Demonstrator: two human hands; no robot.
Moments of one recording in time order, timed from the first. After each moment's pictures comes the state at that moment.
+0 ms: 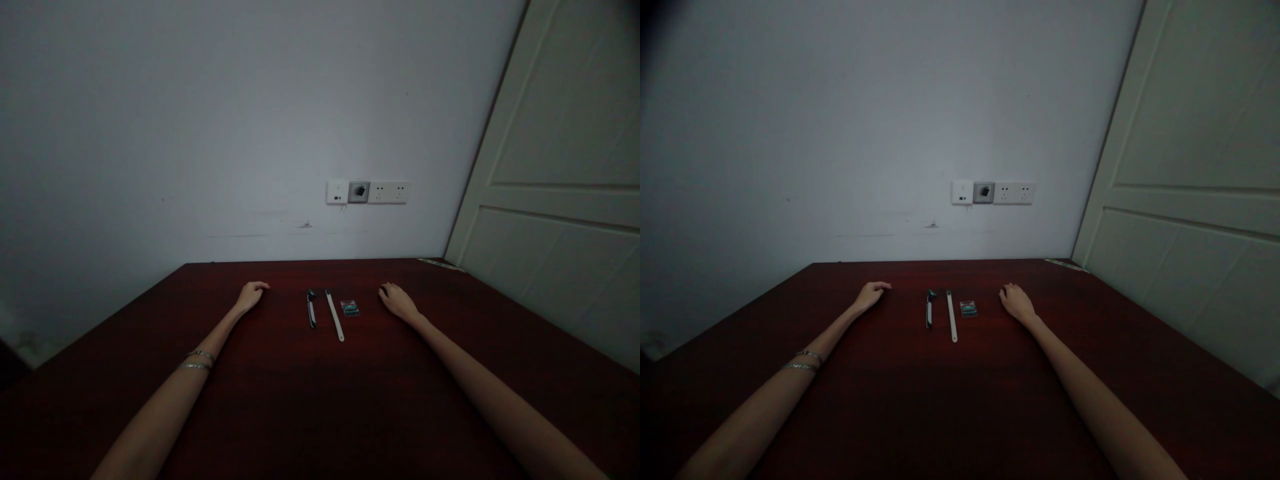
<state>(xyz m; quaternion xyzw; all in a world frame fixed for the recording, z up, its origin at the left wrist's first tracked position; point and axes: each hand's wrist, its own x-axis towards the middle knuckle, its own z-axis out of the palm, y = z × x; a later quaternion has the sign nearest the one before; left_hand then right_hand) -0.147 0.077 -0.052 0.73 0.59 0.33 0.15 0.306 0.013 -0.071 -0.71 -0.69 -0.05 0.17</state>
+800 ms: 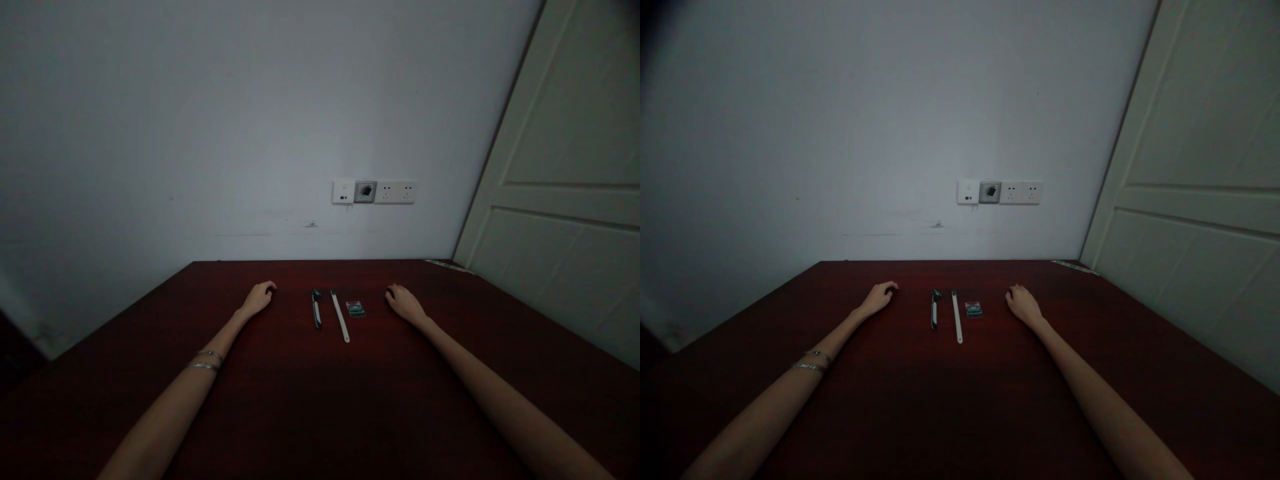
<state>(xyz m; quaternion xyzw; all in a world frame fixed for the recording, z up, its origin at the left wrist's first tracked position) -0.139 0.062 -0.053 0.78 0.56 0.26 0.07 0.304 0.006 -0.067 -0.70 -0.69 -0.06 0.17</state>
